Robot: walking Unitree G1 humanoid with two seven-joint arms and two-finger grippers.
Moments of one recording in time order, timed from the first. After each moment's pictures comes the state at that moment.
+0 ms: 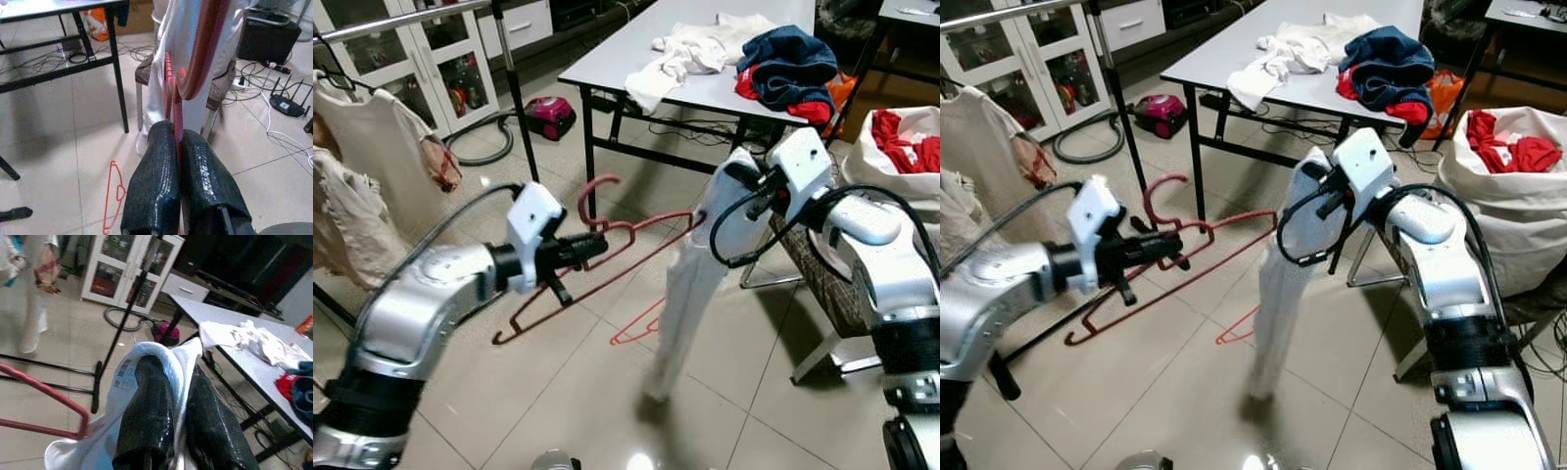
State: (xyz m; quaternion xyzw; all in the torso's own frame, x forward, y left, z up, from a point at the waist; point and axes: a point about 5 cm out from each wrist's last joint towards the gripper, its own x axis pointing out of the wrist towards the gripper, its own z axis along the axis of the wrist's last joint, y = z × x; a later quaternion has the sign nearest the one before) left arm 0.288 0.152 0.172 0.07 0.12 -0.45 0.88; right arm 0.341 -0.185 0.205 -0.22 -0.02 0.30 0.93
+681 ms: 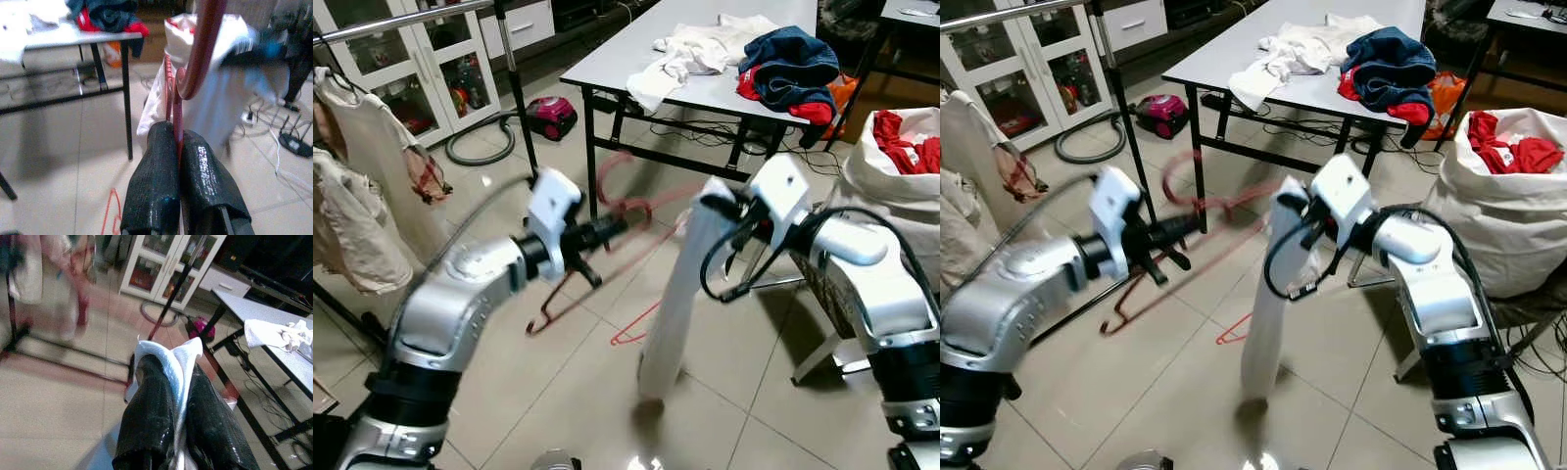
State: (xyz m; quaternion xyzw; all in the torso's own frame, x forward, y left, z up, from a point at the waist) left arm 0.299 0.132 0.185 0.02 0.06 -0.42 0.90; right arm 0.324 -0.173 0.186 -0.24 0.02 0.36 0.90
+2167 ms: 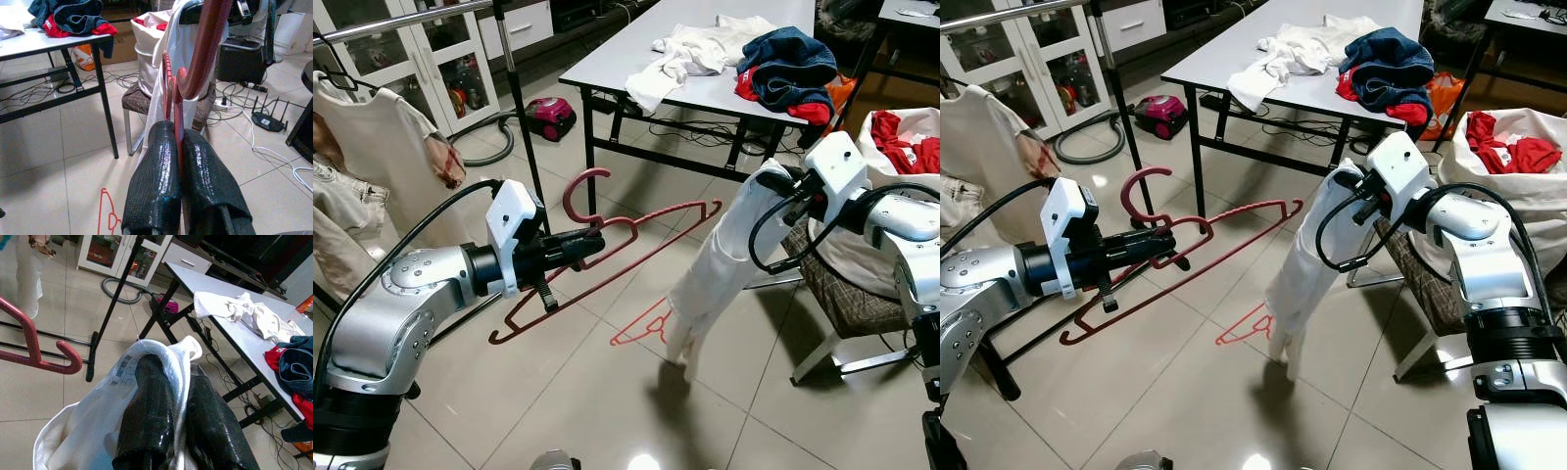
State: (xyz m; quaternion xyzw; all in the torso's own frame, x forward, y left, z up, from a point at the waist) left arm 0.273 0.165 0.190 0.05 0.06 -0.49 0.87; right arm 0.345 -0.230 0.205 -0.26 0.03 0.28 0.92
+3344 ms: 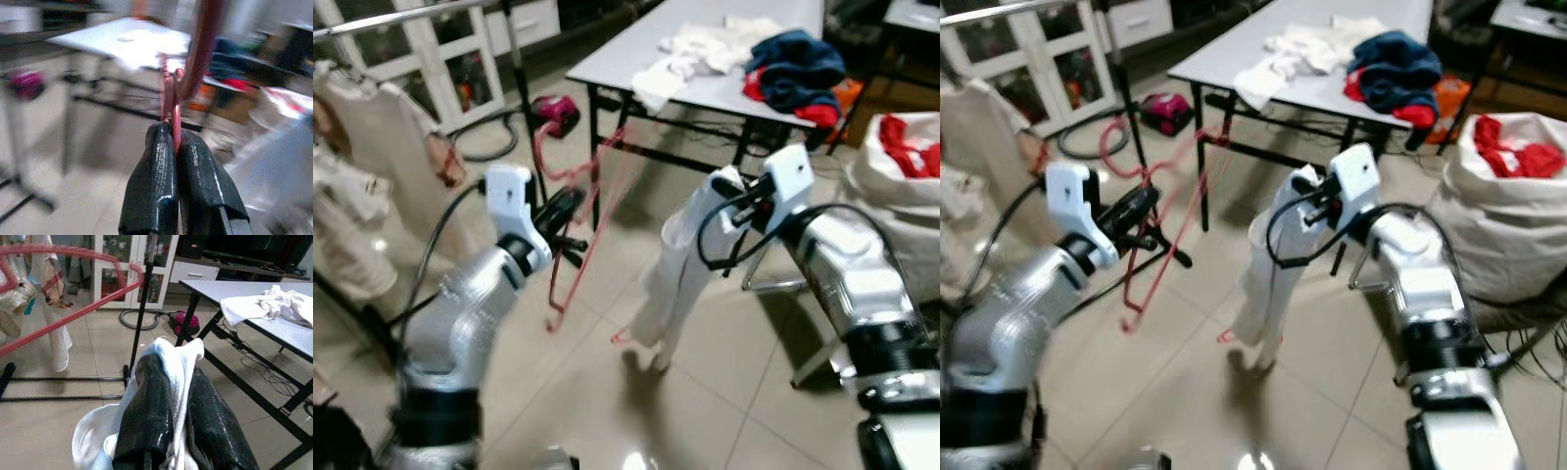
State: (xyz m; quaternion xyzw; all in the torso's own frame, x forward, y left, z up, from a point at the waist) left arm 0.301 0.151 0.153 -0.12 0.04 -0.14 0.98; right arm 0.350 -0.170 0.164 -0.09 0.02 0.26 0.96
